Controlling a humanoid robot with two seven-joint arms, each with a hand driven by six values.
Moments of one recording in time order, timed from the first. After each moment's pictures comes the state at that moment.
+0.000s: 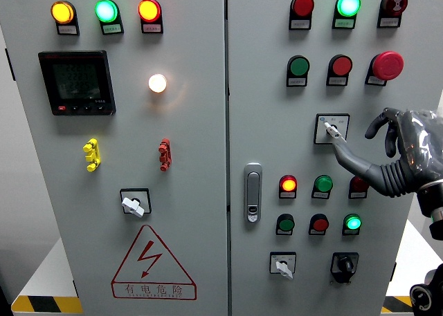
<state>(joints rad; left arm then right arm) -0.04 -0.10 0.10 -0.13 0.05 -0.07 -0.07 0.77 0.16 1.66 1.65 -2.71 0.19 -0.16</state>
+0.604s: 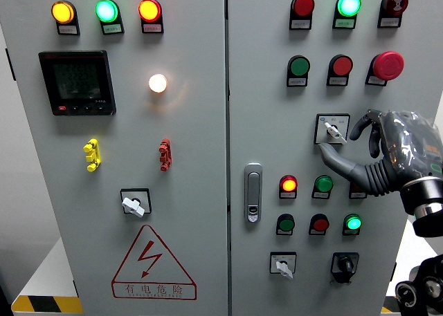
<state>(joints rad) -0.04 -0.10 0.10 -0.13 0.05 -0.07 -0.07 0.79 0.16 1.61 1.60 -2.68 0.18 -0.19</state>
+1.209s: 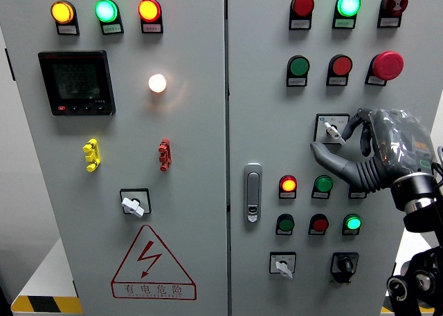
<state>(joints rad) -0.04 -0.10 0.10 -0.13 0.05 -0.07 -0.07 0.82 0.16 1.60 1.57 -2.68 0.18 -0.20</state>
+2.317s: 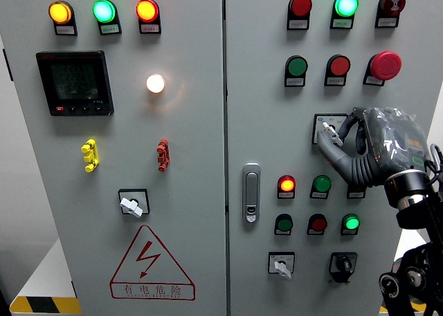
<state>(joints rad) -0.04 -0.10 0.10 -0.13 0.05 -0.07 -0.07 0.84 0.16 1.57 1.54 -2.68 0.19 -0.23</state>
